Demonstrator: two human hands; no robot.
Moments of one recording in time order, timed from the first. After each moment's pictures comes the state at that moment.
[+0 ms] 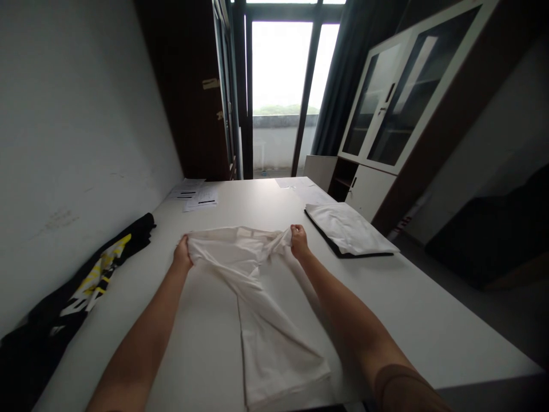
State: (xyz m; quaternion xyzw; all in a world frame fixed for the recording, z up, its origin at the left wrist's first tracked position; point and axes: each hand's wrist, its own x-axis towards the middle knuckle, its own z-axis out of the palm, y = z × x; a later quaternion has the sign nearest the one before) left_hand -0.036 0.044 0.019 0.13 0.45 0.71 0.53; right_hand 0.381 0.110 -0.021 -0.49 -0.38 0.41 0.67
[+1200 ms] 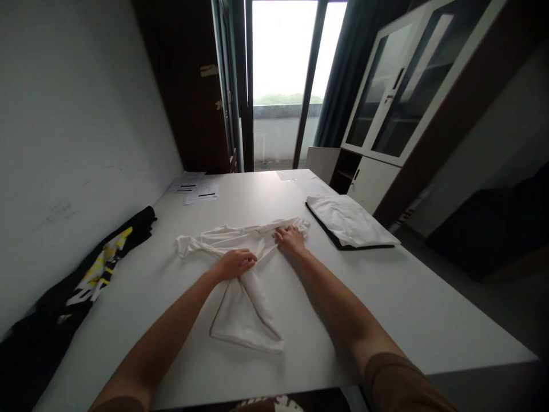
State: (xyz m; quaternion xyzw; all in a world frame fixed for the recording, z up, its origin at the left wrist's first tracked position) left_hand 0.098 -0.031 0.030 0.81 0.39 0.28 0.34; right_hand 0.379 0.079 -0.026 -0.64 -0.74 0.04 0.21
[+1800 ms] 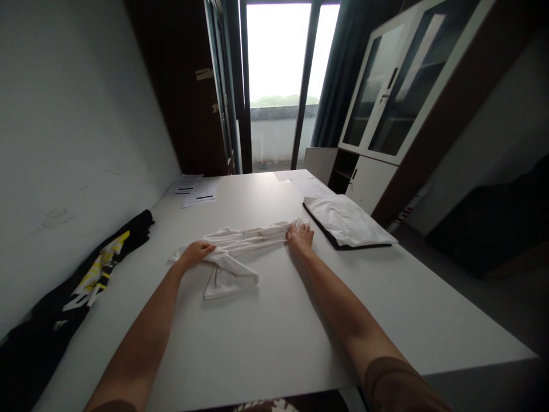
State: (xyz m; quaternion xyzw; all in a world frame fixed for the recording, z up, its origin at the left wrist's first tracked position) left_hand -0.020 0.015 0.020 0.74 0.56 0.27 0.26; right_hand 0.408 0.082 -0.024 -0.74 -0.65 -0.04 0.19
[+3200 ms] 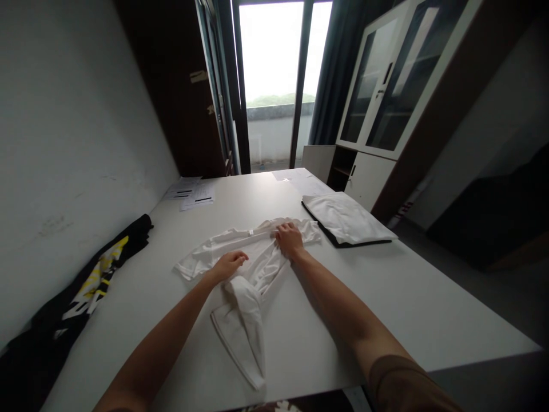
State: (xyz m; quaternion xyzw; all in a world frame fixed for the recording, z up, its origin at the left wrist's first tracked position) left_hand 0.097 -0.012 0.006 0.78 0.51 0.21 0.30; right_hand 0.384 0.071 -0.012 -0.60 -0.77 -0.05 0.20
